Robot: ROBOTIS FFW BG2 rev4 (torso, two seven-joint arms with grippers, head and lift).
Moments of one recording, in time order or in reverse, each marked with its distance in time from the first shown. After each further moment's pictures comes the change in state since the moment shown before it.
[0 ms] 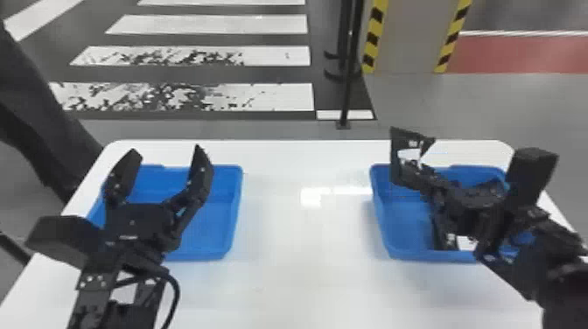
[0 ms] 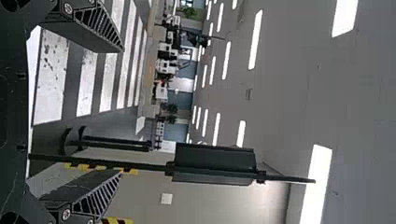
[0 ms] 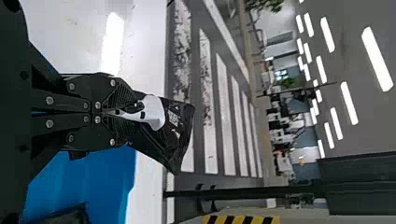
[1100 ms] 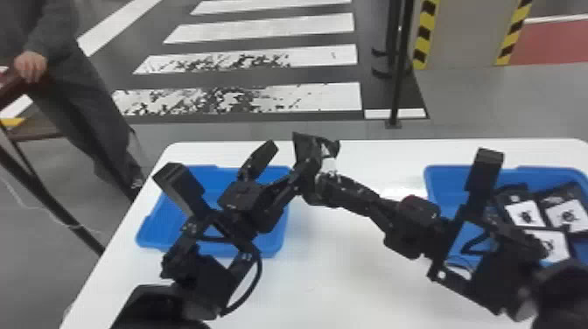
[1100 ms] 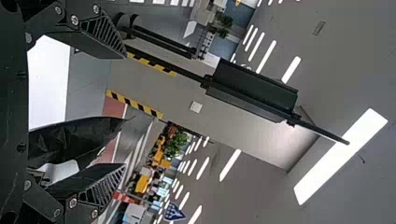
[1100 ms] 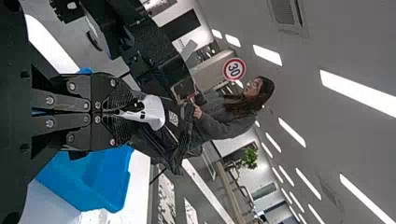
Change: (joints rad) left arm -0.128 0.026 -0.023 -0.035 0.281 0.411 -0.281; right arm -0.128 -0.095 0.438 0.039 -0.378 -0.101 0.168
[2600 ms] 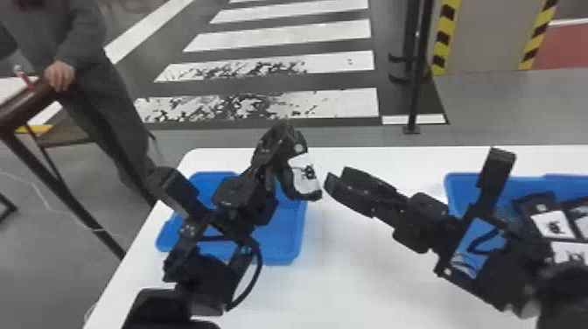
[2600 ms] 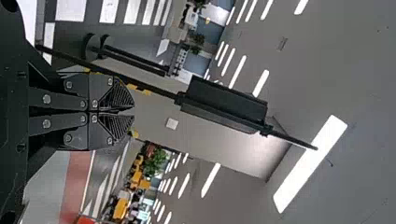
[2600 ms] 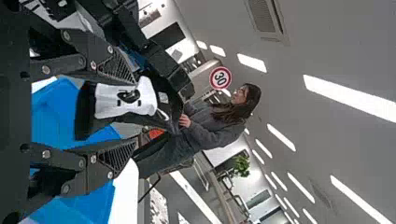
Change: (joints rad) left arm -0.008 -0.012 0.047 0.009 -0.044 -0.132 0.043; right arm -0.085 0.012 0.058 0.118 -0.098 -0.073 0.010
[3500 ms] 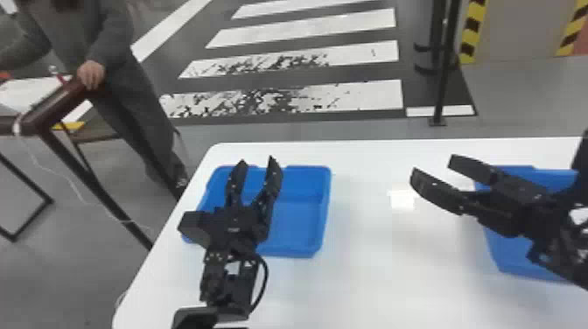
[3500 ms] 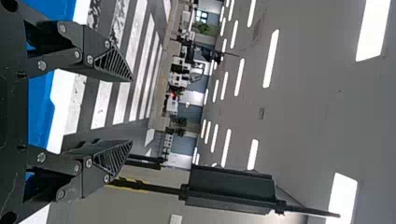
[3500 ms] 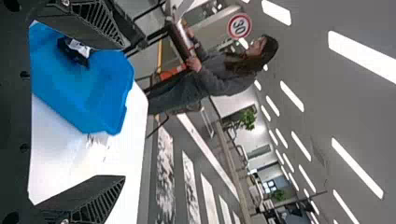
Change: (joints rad) left arm -0.097 0.004 0.067 0.523 -0.157 -0.486 0.145; right arm 0.072 0.000 -0.229 -0.089 0.216 0.140 -0.042
